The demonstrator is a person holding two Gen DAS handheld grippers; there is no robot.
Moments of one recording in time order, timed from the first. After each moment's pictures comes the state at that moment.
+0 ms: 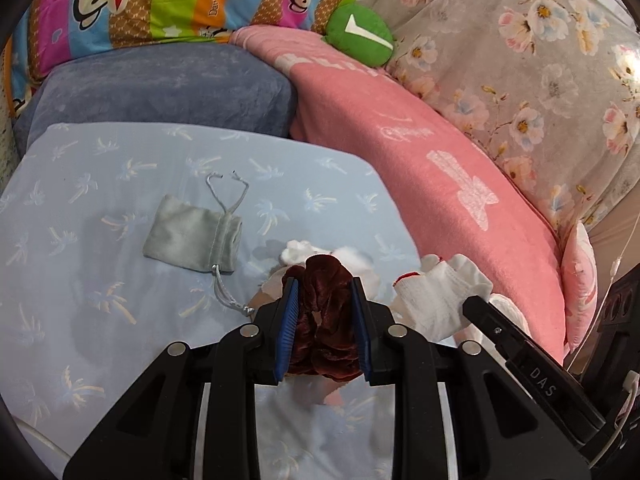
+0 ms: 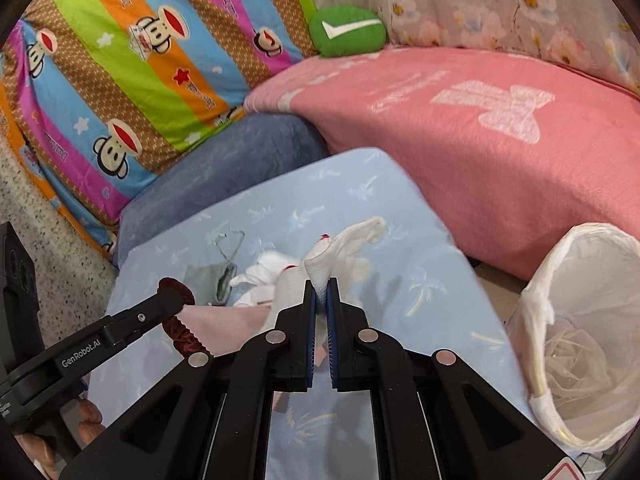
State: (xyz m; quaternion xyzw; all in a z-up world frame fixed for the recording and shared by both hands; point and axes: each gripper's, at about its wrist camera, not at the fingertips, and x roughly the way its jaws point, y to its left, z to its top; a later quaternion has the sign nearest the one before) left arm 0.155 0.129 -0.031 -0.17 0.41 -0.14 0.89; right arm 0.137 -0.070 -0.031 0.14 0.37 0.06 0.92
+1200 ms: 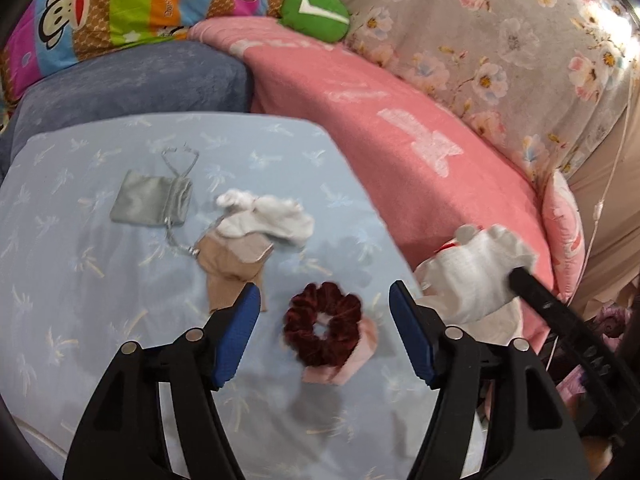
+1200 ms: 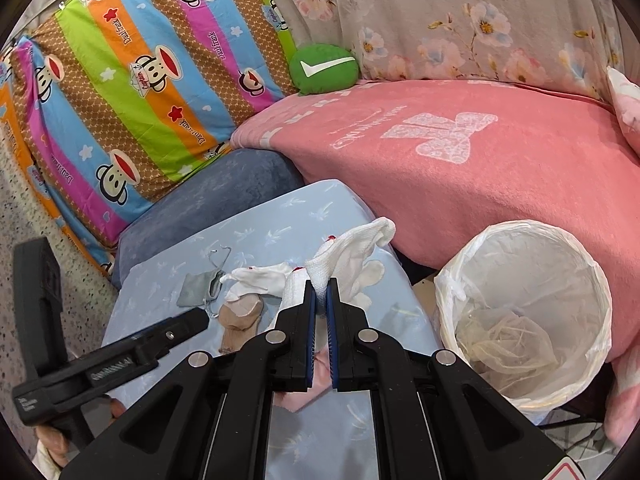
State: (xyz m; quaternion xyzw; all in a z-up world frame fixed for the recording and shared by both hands) left arm 0.117 0.087 -0.043 -0.12 0.43 -0.19 0.87; right arm 0.048 -0.124 -0.005 0.15 0.33 0.03 0.93
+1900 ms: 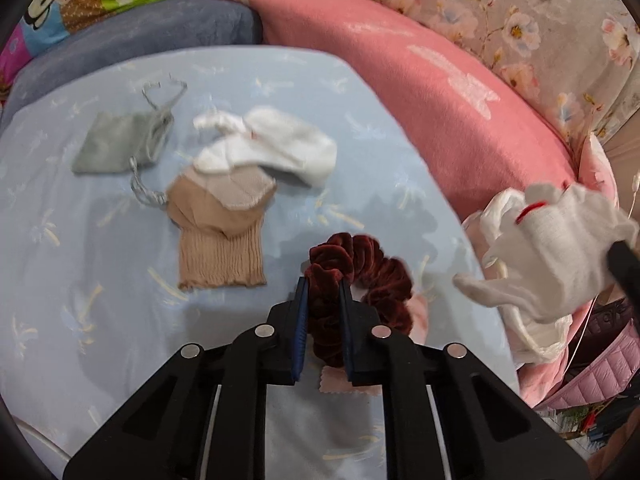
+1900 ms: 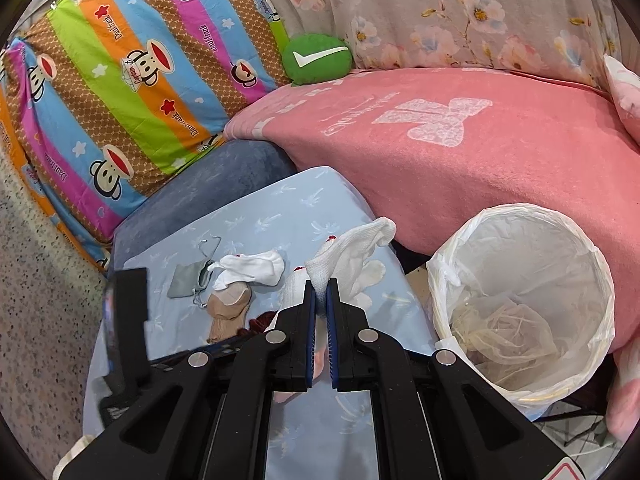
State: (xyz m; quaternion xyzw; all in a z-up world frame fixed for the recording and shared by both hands) left arm 0.133 0.064 -0.089 -0.08 0.49 -0.17 0.85; right arm 0.050 -0.133 -0.018 0.15 0.34 0.02 0.93
